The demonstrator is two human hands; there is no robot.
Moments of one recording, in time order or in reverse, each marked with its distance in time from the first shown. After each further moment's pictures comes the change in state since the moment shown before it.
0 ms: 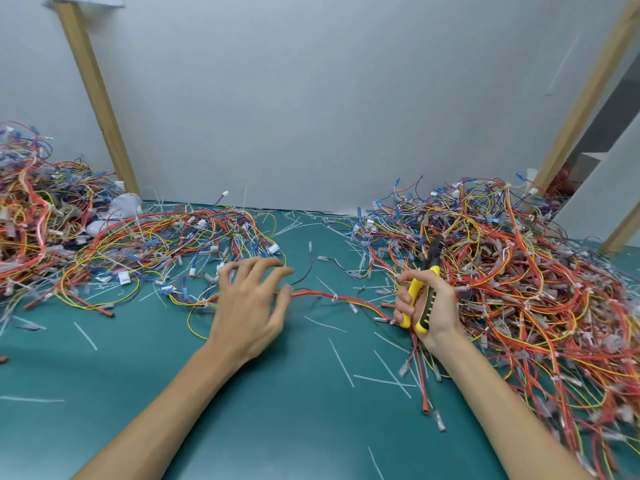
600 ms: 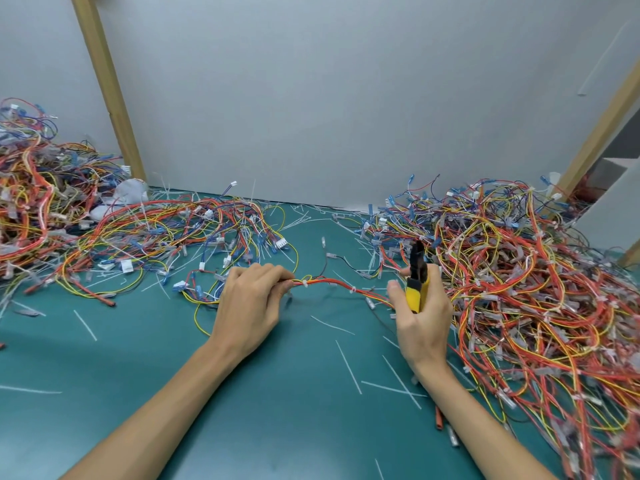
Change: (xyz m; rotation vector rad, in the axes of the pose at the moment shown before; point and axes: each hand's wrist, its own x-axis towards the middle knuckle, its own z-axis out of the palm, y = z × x) left_hand 0.000 -0.013 0.009 -0.172 0.036 -0.064; right_hand -0.017 0.028 0.031 -0.879 0.276 -0.772
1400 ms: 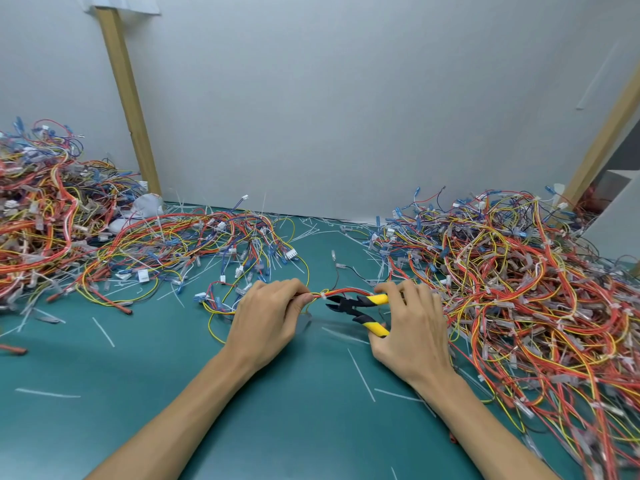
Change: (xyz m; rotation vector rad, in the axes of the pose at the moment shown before) left_hand -0.006 0.009 -0.005 -0.034 -0.039 0.012; right_hand -0.008 0.004 0.010 -0.782 -0.242 -0.395
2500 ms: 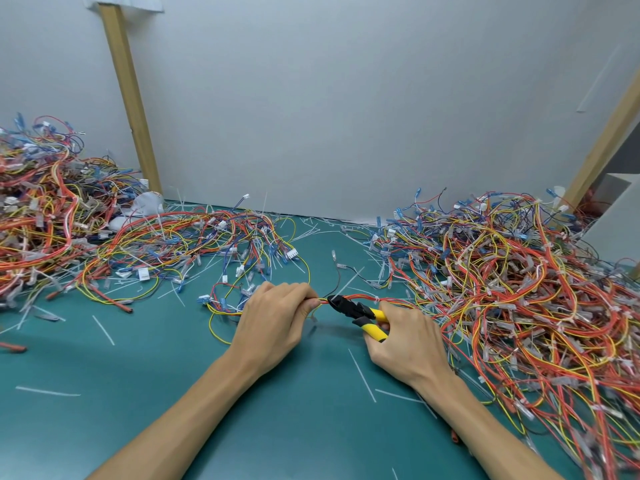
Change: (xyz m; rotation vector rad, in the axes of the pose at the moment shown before) left_hand -0.001 0.006 0.003 0.038 0.023 0.070; right_hand -0.002 -0.002 -0.002 0.138 -0.246 0.064
